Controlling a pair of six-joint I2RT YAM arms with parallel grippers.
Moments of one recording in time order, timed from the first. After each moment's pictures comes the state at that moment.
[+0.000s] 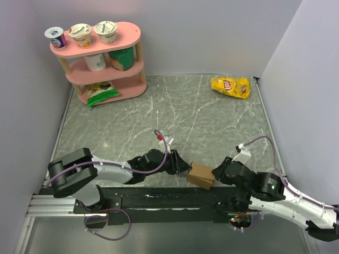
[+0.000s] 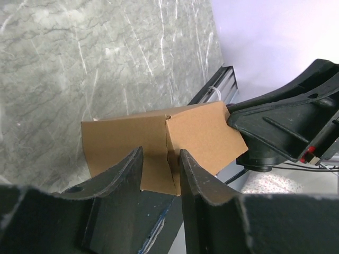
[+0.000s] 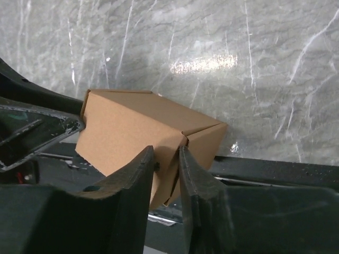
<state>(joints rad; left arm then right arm) -1.13 1.51 0.50 0.71 0.04 -1.06 1.11 0.31 0.53 -1.07 0.49 1.19</state>
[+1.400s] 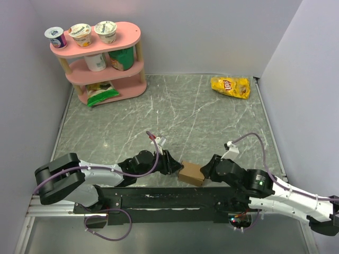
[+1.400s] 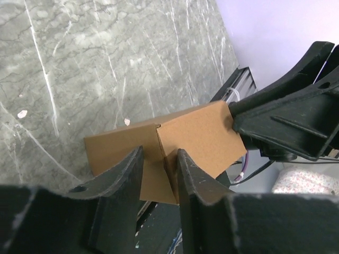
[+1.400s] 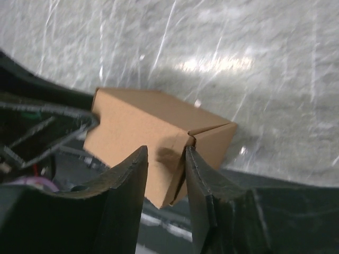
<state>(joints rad) -1.10 1.38 0.39 0.72 0.02 -0.90 1.15 0.47 0.50 -0.82 0.47 1.15</state>
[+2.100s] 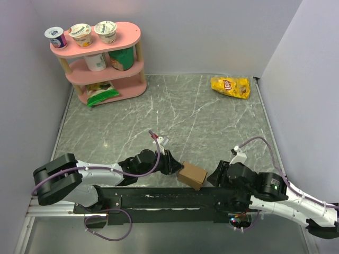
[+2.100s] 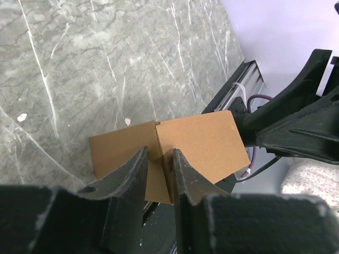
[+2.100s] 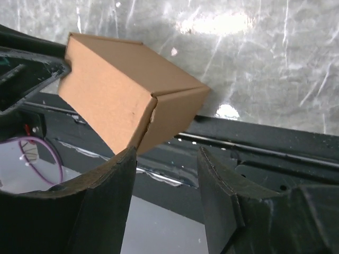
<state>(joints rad) -1.11 1.36 0.42 0.64 0.01 -0.86 1.15 0.31 0.57 -1.11 0.33 1.19</state>
